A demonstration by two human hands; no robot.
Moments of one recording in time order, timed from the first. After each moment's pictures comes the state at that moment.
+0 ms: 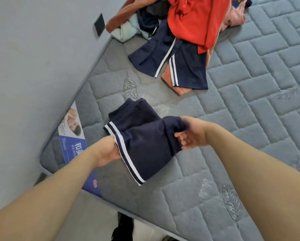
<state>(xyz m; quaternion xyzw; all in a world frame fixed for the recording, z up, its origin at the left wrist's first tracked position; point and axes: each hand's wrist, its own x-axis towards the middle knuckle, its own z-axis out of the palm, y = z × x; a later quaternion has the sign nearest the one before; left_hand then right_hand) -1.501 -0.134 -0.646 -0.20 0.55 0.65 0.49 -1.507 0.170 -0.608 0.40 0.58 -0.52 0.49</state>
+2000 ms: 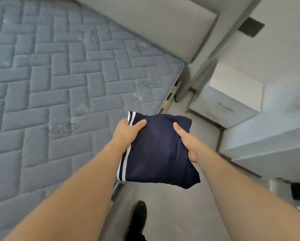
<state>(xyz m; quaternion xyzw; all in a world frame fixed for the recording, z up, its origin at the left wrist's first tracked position) -0.974 0.427 -0.439 0.35 0.62 0.30 0.64 -0.755 0.387 -0.414 0.71 0.15 -0.63 -0.28</state>
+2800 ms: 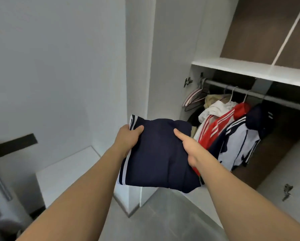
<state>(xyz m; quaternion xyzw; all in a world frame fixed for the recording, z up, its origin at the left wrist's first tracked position) -0.327 0.399 -0.090 0.72 0.16 0.07 0.67 -0.302 0.183 -0.086 0.65 -0.09 -0.18 -0.73</state>
